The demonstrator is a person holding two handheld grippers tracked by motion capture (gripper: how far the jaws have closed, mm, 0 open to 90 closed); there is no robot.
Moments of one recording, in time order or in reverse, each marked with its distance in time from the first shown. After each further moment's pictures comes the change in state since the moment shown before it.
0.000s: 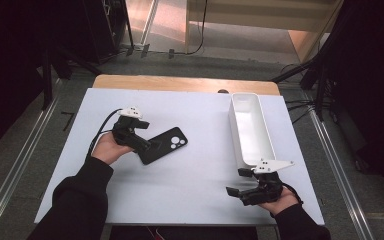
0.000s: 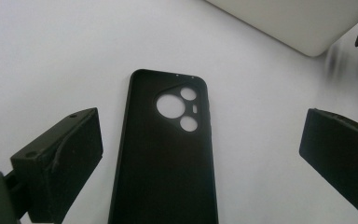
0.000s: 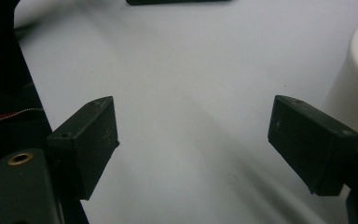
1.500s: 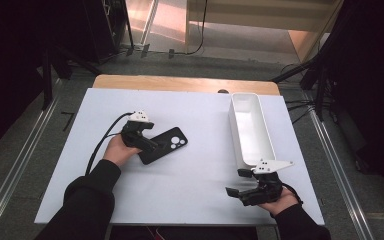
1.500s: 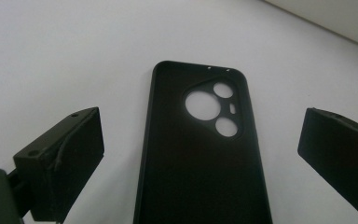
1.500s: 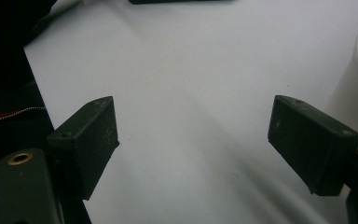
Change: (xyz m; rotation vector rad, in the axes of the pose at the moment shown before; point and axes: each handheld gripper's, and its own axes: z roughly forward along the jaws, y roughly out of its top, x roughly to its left) left arm 0.013 -0.019 0.036 -0.017 0.070 0.022; right arm 0.000 0.000 0.000 0.003 0.005 -0.004
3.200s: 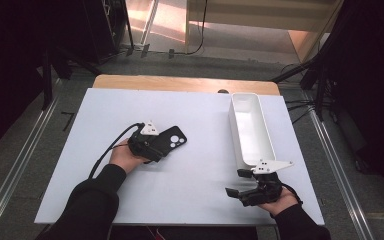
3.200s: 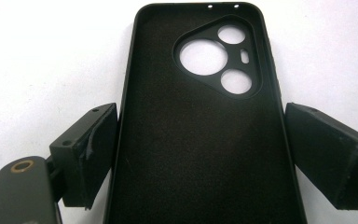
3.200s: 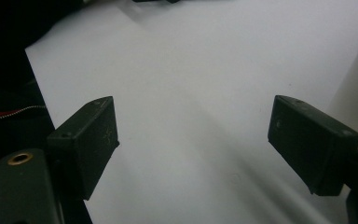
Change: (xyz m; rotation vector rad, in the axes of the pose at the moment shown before) left arm -0.018 -0.018 0.026 0.114 0.127 0.114; right arm 0.001 0.000 0.001 0.006 0.005 0.004
